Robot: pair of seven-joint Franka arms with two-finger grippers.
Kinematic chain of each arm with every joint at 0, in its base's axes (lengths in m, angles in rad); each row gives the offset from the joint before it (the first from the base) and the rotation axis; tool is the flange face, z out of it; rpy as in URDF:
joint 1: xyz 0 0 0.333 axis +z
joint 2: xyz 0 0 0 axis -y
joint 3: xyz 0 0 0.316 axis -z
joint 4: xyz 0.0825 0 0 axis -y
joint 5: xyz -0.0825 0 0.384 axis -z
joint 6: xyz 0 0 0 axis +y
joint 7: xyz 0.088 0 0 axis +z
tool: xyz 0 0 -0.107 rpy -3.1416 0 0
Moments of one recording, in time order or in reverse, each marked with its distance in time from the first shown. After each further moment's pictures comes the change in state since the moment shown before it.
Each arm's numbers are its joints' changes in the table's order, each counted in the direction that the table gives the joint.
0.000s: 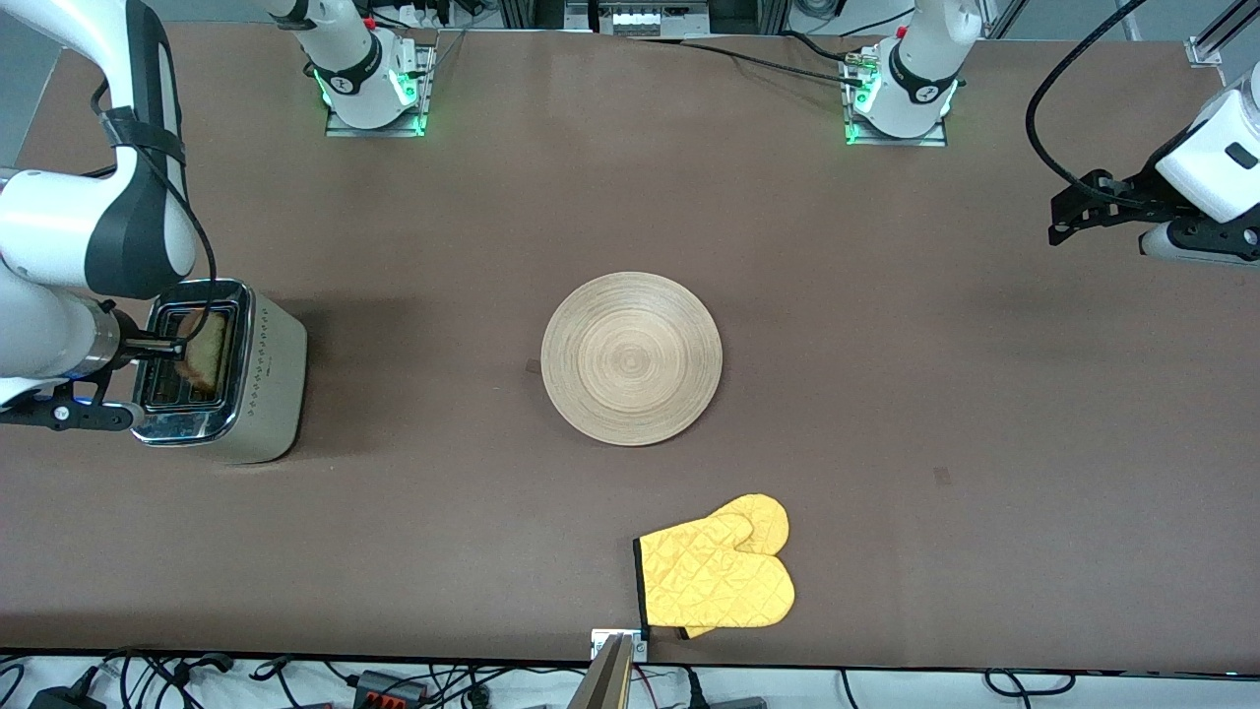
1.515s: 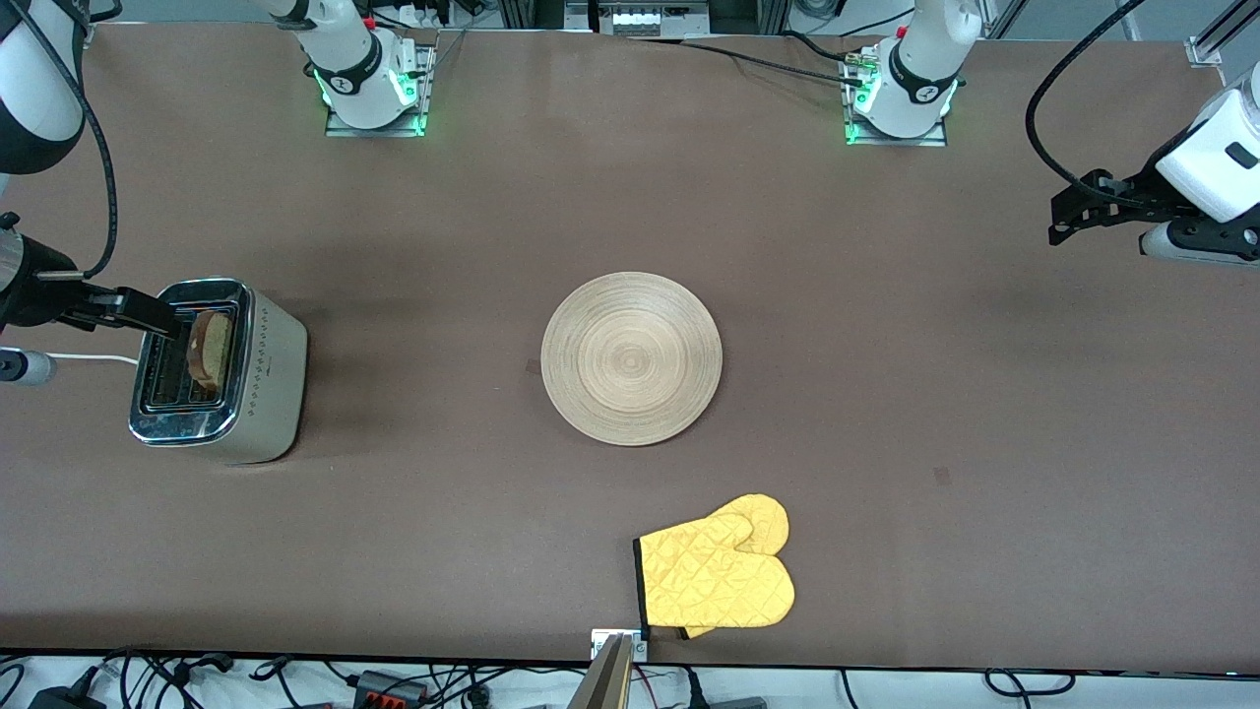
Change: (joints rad) left arm 0.000 0.000 0.000 0.001 0.000 0.000 -0.001; right arm -0.001 0.134 -0.009 0.101 -0.226 0.041 0.007
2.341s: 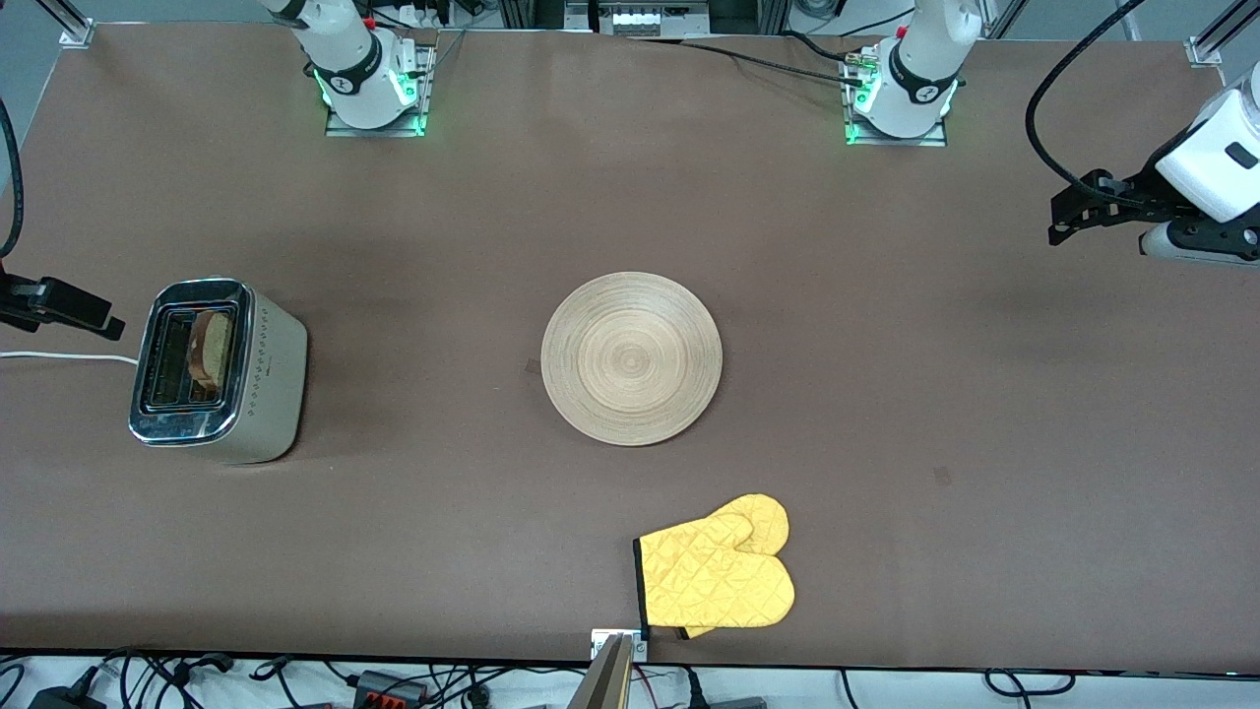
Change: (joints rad) left arm 0.000 0.000 0.000 0.000 0.000 0.000 0.000; right arm -0.239 0.051 -0.200 -0.019 0.006 -0.042 0.037
